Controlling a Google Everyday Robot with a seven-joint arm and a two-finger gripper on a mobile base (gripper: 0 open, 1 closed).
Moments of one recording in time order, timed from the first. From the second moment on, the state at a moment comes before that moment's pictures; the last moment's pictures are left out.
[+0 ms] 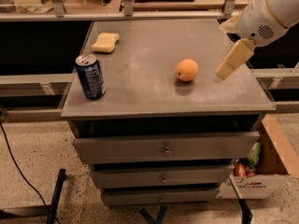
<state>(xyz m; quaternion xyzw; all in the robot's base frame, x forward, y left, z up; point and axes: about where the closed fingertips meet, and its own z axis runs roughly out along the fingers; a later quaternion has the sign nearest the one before) 0.580 -0.181 0.946 -0.58 0.75 0.10 0.30</state>
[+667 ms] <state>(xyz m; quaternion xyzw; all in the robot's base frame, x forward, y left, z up) 0.606 -0.163 0.908 -0.56 0.75 0.15 0.33</state>
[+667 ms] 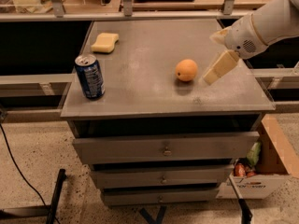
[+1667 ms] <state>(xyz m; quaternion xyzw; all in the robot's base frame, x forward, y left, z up) 0.636 -0.117 0.862 -0.57 0.72 0.16 0.37</state>
